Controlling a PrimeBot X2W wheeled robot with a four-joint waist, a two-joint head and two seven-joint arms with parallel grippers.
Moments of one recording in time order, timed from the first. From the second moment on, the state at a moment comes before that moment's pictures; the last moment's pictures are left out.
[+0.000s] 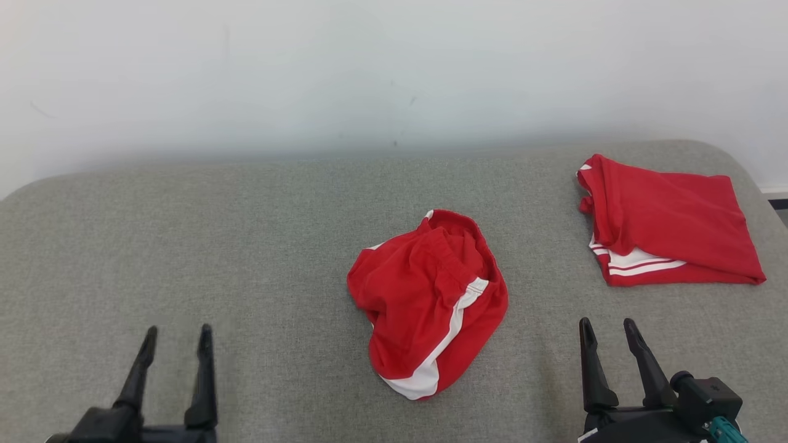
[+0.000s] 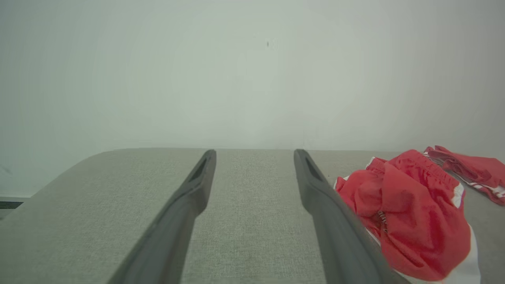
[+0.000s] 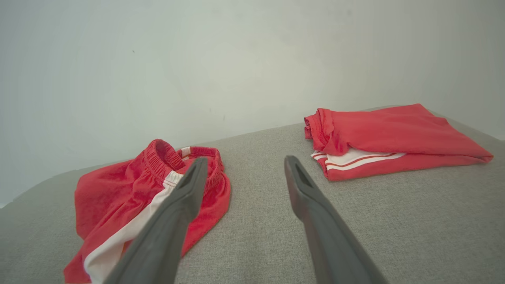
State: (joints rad) left arm -0.04 0.19 -0.09 0.11 -0.29 -0.03 -0.26; right arm -0.04 -0.05 0.02 0.24 0.25 0.13 -0.26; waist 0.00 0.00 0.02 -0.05
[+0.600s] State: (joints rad) left arm 0.06 0.08 0.07 0.13 -0.16 -0.10 -0.26; right arm 0.00 -0.05 0.00 0.25 0.25 0.13 -0.26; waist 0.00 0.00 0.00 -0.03
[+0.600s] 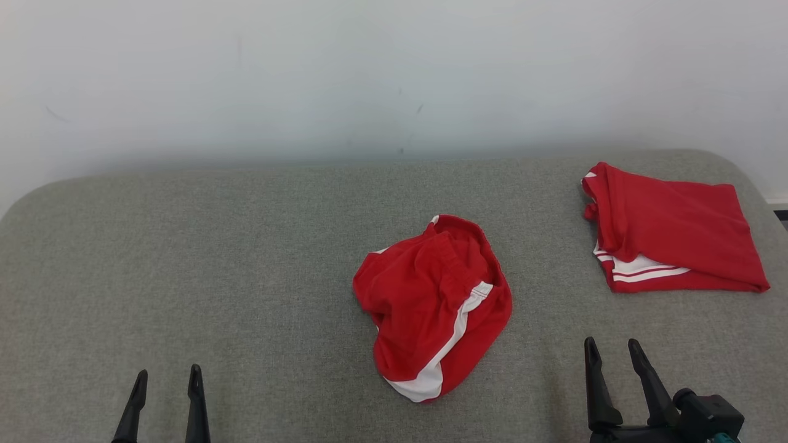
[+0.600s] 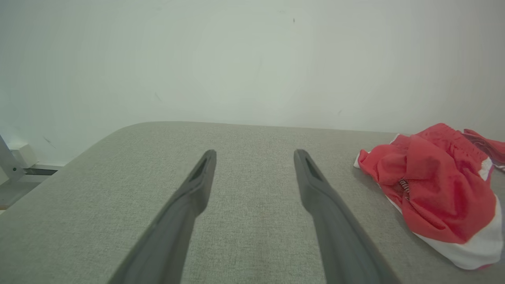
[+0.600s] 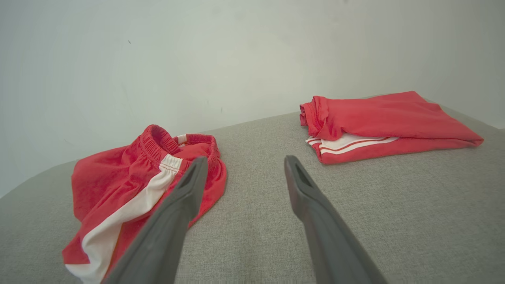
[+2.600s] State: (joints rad) left arm -0.02 0.05 0.00 0.18 -0.19 -0.12 -0.26; right arm -0.58 -0.14 0.31 1.04 0.18 0.13 -0.25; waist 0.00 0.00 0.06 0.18
